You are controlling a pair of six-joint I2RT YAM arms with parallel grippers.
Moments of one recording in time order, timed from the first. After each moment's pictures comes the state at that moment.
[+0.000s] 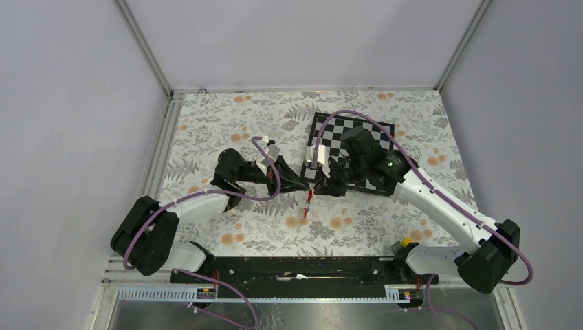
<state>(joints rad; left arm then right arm) -0.58 1.36 0.59 1.04 1.16 -0.37 0.71 1.24 1.14 -0.72 -0.64 -0.54</state>
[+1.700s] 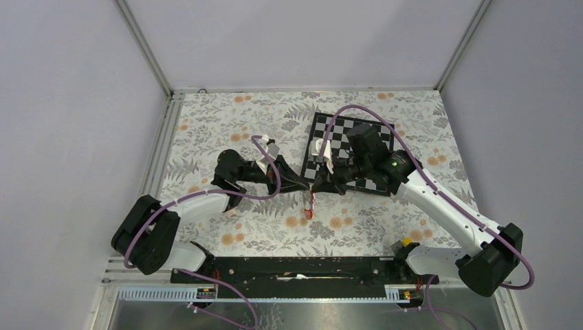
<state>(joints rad) -0.58 1.37 0.59 1.08 1.16 -0.43 0.67 1.21 1.13 -0.66 -0.75 -0.47</state>
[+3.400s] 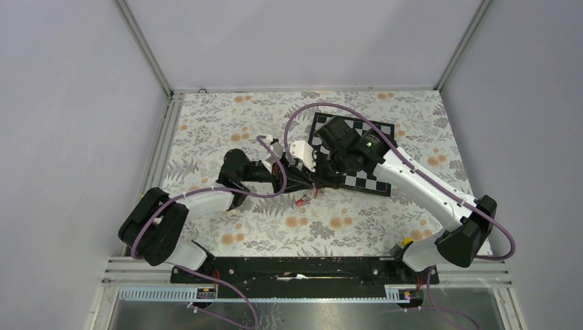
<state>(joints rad) -0.60 1.44 0.60 1.09 1.09 -0.37 0.82 1.46 1.50 -1.09 -0.34 -0.55</state>
